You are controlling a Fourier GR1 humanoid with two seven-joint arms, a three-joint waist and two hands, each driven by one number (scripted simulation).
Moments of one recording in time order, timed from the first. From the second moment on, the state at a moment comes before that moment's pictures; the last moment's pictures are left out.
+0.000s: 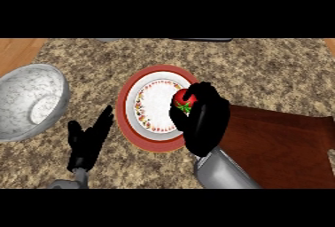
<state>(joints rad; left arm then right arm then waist) -0.02 0.11 -0.13 -1.43 0.11 0.06 0.22 -0.50 -0.01 0.62 -1.41 1.64 -0.67 1.19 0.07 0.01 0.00</state>
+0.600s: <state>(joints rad) -0.03 0.11 -0.13 -1.43 0.11 0.06 0.22 -0.57 -0.01 0.47 -1.13 1.43 -0.78 1.20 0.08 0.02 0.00</state>
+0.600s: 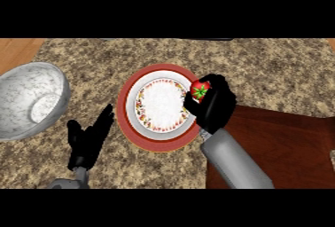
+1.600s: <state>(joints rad) -0.03 0.11 -0.10 -1.42 0.11 0.05 0.21 -0.64 -0.01 0.54 -0.94 0.86 -1.28 0.90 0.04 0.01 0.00</state>
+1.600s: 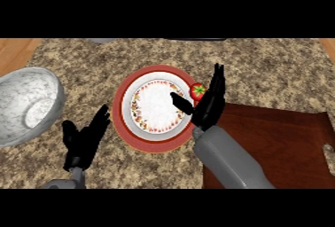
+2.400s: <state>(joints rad) 0.00 0.11 -0.07 -1.43 0.10 0.06 0.21 -0.19 -0.12 0.89 -1.45 0.67 -1.35 0.69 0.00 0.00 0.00</state>
